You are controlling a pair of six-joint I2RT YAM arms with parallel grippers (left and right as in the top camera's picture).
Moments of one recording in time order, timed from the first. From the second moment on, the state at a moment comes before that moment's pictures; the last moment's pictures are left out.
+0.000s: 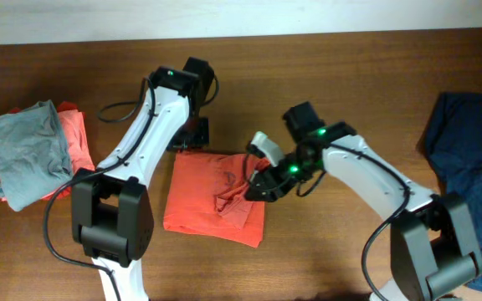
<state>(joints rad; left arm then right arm) -0.34 2.05 1.75 -1.29 -0.14 -0.36 0.42 1.75 1.19 -0.83 -0.83 -0.24</state>
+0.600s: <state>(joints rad) -0.32 2.05 1.47 -1.07 -0.14 -0.34 0.66 1.75 1.19 -0.59 -0.51 0.10</state>
